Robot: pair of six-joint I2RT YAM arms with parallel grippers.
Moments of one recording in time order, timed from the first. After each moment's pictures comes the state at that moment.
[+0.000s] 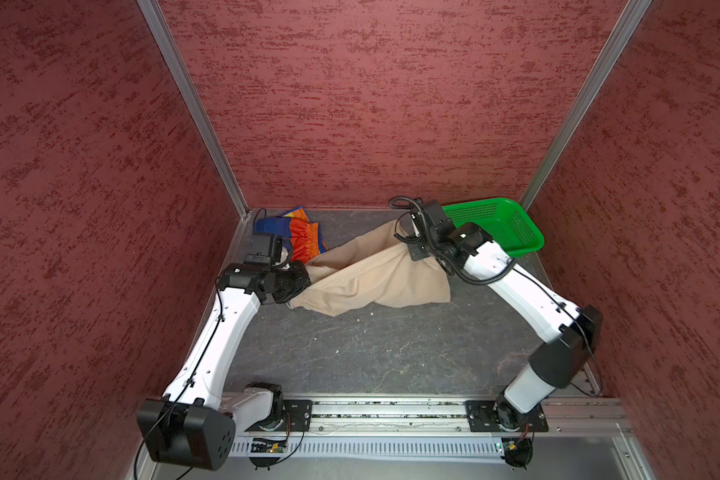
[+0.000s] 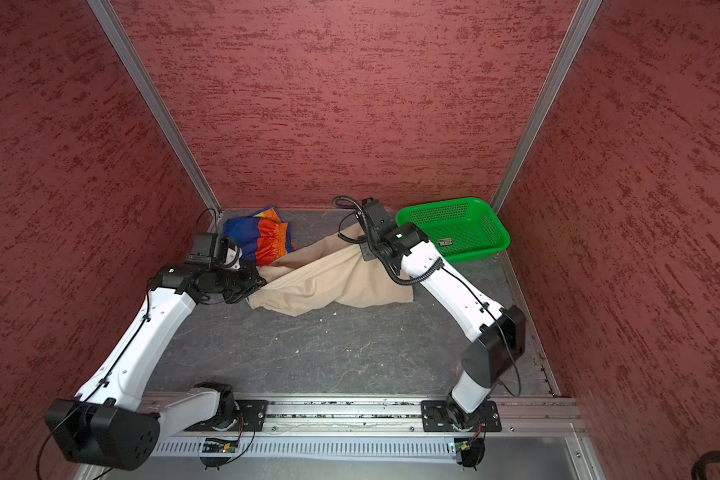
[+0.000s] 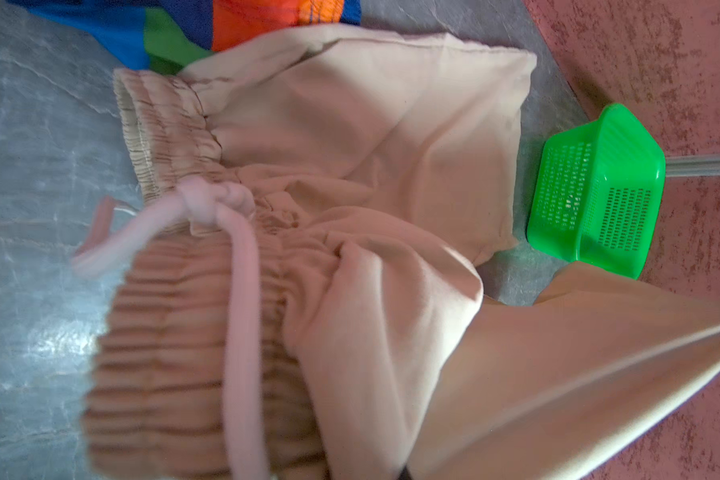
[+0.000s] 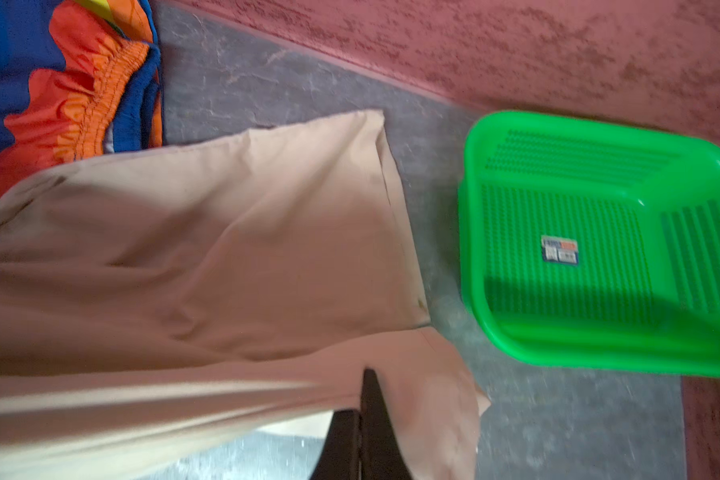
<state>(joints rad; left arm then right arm) -0.06 1.22 1.16 -0.98 0.31 -0.68 0.60 1.79 1.84 -0.91 0.31 0.16</state>
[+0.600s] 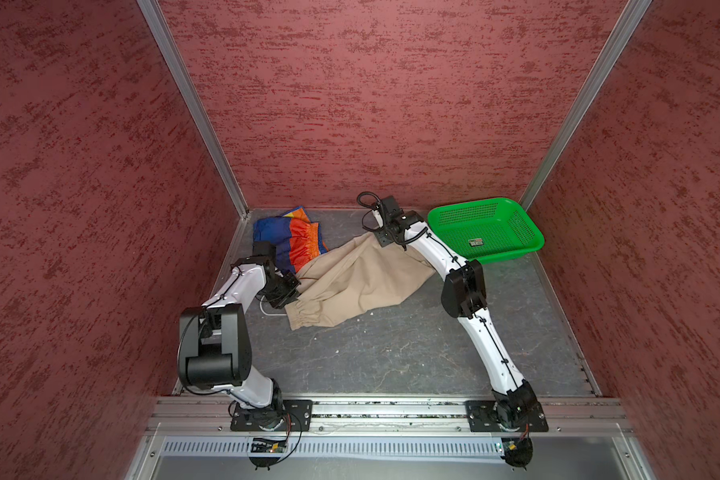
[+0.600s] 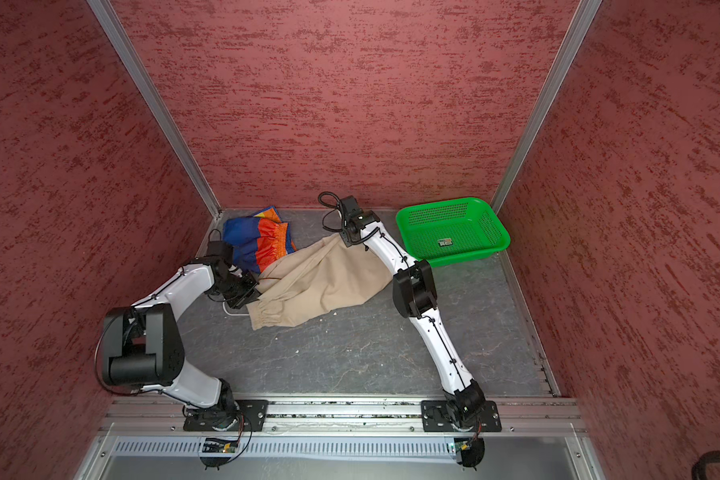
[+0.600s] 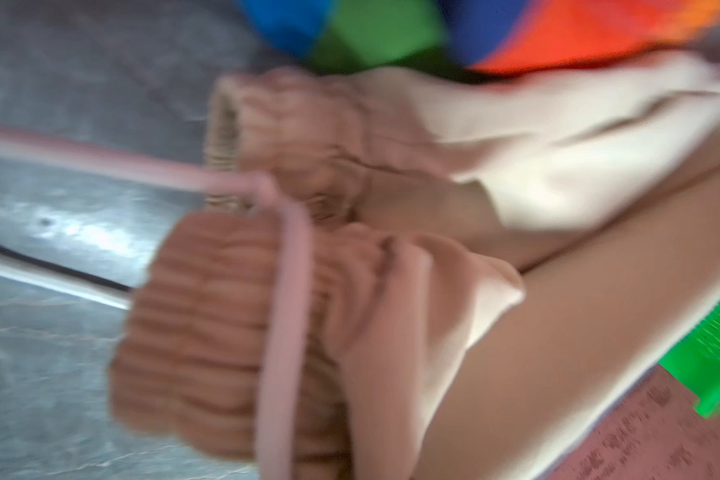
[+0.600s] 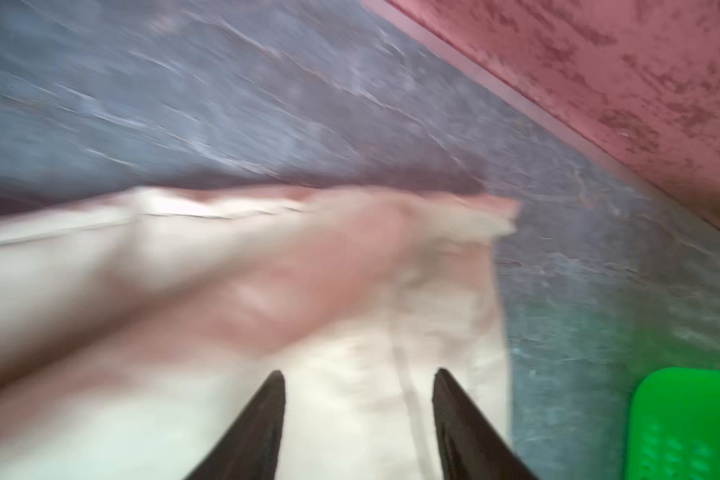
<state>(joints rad) 0.11 1.59 1.02 -0.82 0.34 -0.65 0.48 2.62 2.50 -0.83 0.18 -0.04</state>
